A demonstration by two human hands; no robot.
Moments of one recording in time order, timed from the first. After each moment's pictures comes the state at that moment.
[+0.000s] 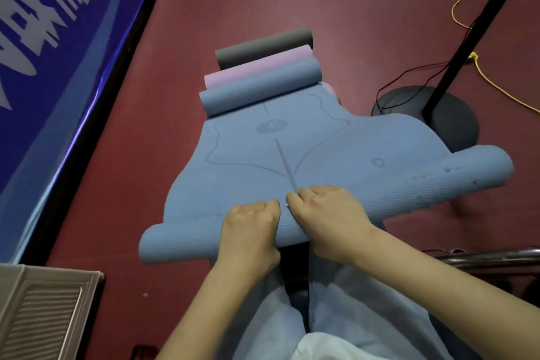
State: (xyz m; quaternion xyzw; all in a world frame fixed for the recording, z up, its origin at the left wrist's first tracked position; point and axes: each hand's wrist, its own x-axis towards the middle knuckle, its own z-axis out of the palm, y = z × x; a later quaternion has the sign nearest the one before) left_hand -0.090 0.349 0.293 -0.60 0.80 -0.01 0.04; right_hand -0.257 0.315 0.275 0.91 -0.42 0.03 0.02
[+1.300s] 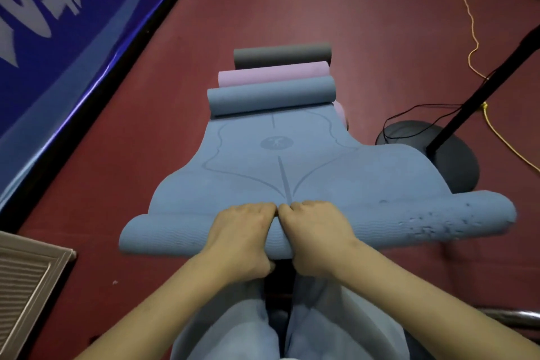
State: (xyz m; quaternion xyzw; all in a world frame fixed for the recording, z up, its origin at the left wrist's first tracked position) left_hand -0.078 0.330 0.286 -0.62 0.78 0.09 0.03; right_hand -0.235 0.300 0.297 0.91 -0.40 -0.08 -0.05
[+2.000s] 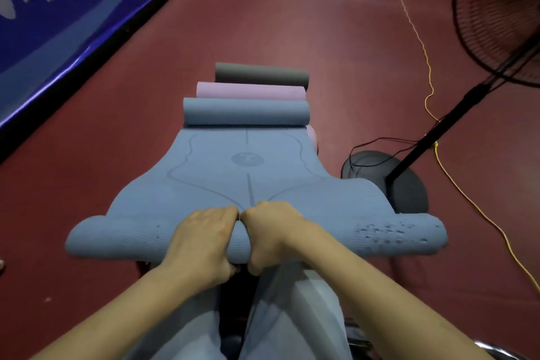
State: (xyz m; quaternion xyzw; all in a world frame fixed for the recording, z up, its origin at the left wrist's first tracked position) left_hand -0.077 0.317 0.286 -0.65 0.76 0.05 0.00; right_hand -0.220 0.259 0.326 0.89 -0.39 -0.17 -0.15
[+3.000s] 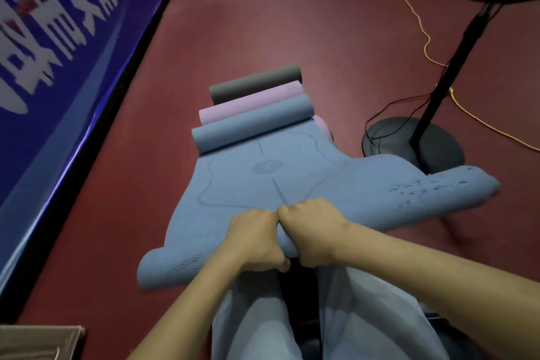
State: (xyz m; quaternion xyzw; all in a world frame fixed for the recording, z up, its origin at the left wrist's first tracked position) left_hand -0.075 0.263 0.294 -0.61 0.77 0.14 0.14; right_hand -0.223 0.260 0.304 0.89 -0.44 -0.10 -0.07
